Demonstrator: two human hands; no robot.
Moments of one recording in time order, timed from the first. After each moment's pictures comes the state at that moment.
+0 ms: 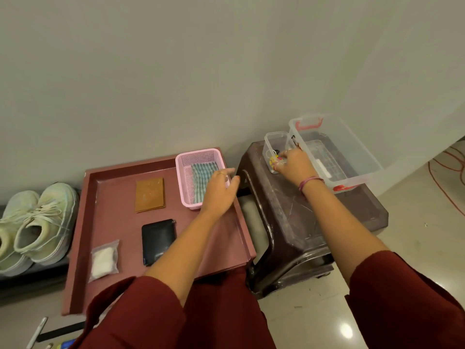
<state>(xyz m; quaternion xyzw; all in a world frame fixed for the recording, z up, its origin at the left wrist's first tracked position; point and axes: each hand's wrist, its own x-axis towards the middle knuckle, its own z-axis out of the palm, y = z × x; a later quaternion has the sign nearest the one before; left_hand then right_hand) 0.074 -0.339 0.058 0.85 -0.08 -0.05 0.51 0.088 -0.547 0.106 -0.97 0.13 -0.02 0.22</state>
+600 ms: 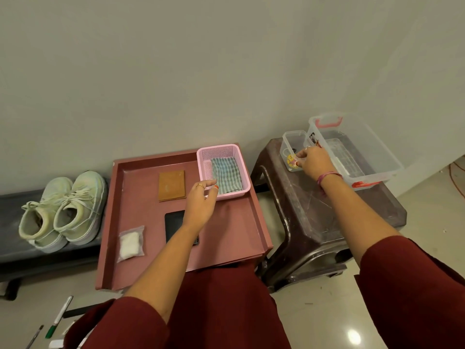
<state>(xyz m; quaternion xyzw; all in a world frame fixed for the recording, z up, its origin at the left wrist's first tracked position) 0.038 -0.244 0.047 0.82 0.03 -0.03 0.57 0.081 -0.538 0.114 -0.97 0.15 0.01 0.20</state>
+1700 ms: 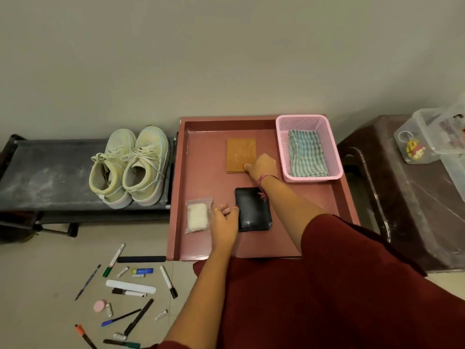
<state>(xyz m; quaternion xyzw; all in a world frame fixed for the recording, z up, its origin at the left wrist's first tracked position) 0.002 -0.113 -0.064 0.74 0.32 -0.09 0.58 0.143 -0.209 -0.031 -0.92 0.17 0.17 0.30</state>
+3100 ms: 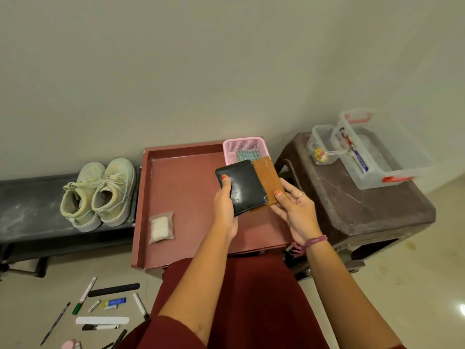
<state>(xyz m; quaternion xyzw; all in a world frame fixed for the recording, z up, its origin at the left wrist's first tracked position) -0.007 -0.229 0.068 0.47 0.22 -0.14 0.84 -0.043 -0.379 0.074 -0.57 0.21 0.00 0.80</state>
